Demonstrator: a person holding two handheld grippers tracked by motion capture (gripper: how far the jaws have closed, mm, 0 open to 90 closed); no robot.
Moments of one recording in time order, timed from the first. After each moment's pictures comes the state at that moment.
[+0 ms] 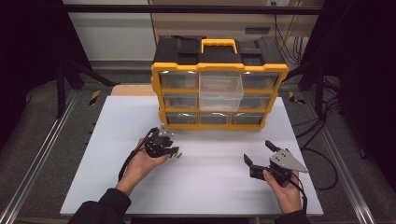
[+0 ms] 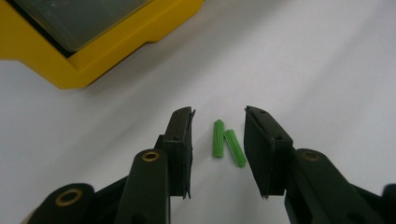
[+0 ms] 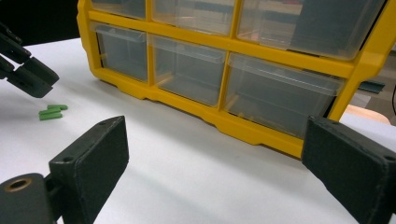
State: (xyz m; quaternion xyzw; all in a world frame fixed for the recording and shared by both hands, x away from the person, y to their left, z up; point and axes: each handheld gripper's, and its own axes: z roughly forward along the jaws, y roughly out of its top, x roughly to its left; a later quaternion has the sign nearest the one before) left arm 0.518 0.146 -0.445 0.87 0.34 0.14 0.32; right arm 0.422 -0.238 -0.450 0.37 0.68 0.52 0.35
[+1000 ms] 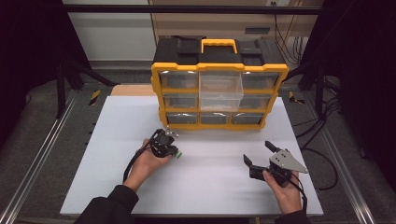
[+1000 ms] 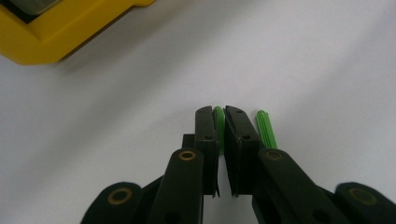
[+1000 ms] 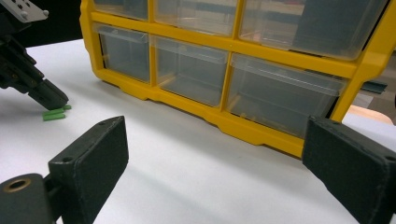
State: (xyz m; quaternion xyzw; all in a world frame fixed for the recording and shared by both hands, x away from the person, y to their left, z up) left arm 0.529 0.136 -0.461 0.89 0.35 0.13 0.27; right arm 0.421 -0.237 -0.451 0.37 0.68 0.52 0.35
